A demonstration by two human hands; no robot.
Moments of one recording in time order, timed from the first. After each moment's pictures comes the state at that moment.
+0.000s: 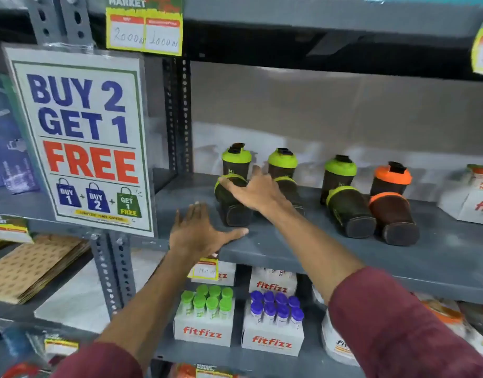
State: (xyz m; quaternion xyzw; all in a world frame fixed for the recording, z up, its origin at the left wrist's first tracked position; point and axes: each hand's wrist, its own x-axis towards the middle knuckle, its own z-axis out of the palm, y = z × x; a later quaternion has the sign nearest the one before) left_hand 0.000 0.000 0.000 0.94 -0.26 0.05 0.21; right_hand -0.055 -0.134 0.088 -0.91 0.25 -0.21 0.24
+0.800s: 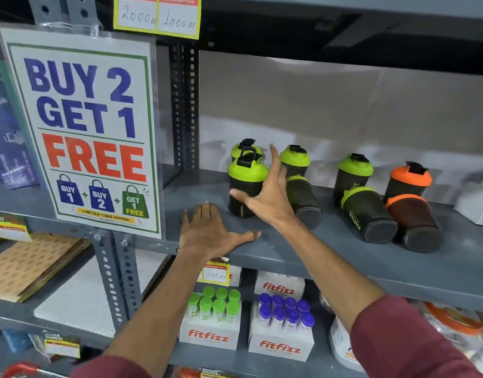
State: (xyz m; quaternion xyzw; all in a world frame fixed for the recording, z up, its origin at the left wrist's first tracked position) left_hand 0.007 -0.004 0.007 0.96 -0.27 0.01 0.13; right_hand -0.037 -0.147 0.048 -0.86 0.13 -0.35 0.35
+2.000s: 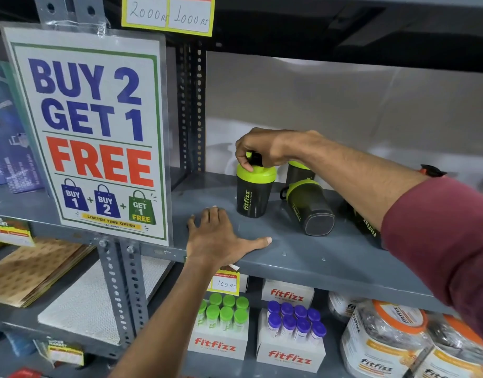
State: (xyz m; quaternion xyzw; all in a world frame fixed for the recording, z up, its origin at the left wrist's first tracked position) left_hand 0.006 -0.001 0.010 0.95 -0.27 0.02 0.14; right_hand 0.018 -0.161 0.185 -0.99 -0.08 0.02 -0.12
